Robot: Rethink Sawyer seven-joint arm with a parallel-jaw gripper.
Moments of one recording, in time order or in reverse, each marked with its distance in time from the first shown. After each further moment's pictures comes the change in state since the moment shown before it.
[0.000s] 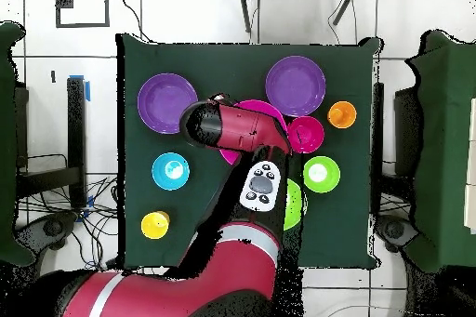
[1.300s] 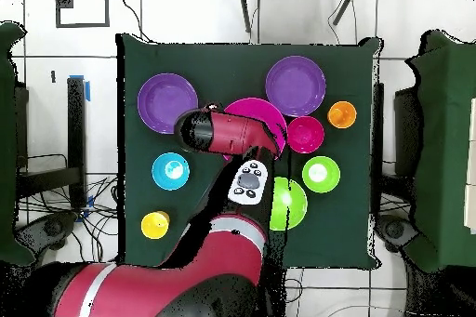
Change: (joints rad) arm 0.032 0.061 -0.008 0.002 0.000 0.000 0.000
